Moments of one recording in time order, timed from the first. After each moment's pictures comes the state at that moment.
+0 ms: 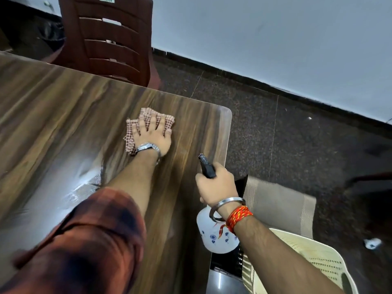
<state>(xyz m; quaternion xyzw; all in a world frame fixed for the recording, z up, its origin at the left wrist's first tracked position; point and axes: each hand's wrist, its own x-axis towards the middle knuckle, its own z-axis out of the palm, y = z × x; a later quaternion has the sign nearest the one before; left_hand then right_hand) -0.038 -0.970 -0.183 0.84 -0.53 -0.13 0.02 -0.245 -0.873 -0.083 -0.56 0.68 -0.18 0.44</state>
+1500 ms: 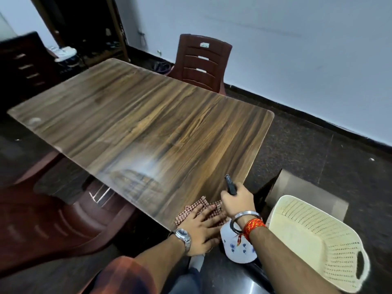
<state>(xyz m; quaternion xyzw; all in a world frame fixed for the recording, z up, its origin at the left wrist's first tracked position) -0.197 -0.515 -0.187 0.62 -0.78 -0.12 -0.04 -0.313 -0.624 -0.059 -0.64 0.61 -0.16 0.45</state>
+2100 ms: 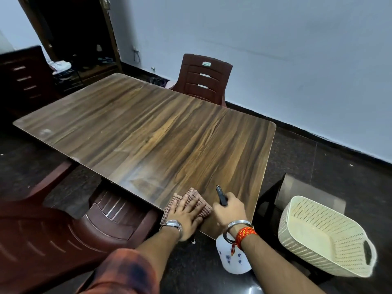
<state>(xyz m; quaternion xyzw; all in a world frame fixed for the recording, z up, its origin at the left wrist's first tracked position) -0.075 -0.463 -0.173 0.76 -0.62 -0.19 -0.02 -0.223 -0.520 -0.046 -0.65 0.61 -0.16 0.42</state>
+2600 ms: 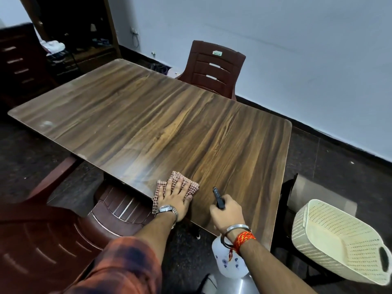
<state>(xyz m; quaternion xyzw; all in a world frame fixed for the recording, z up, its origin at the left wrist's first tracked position) 0.036 -0.475 -0.176 0.83 -0.51 -0.20 0.02 -0.137 -0.503 -0.061 -0.66 0.61 -0.12 0.42</state>
